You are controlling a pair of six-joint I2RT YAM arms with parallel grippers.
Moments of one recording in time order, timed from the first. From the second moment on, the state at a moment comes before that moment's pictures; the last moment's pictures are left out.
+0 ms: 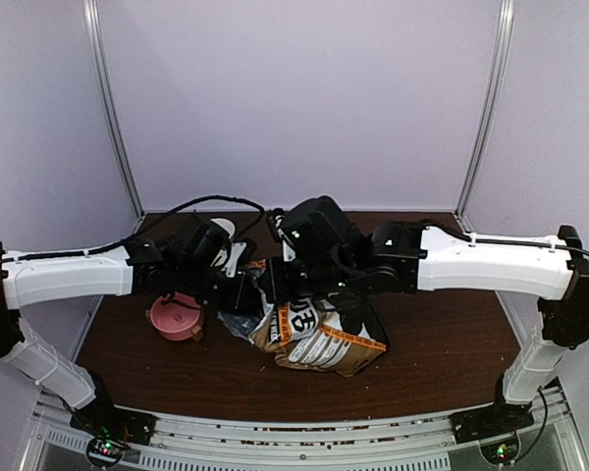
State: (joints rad) left arm -0.86 1.42 1.00 -0.40 0.18 -0.57; right arm 1.20 1.73 1.57 -0.46 0.18 0.71
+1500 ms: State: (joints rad) left arm -0.70 1.18 0.82 0.00 0.64 -0.94; right arm 1.04 1.39 1.28 -0.45 0.19 0.79
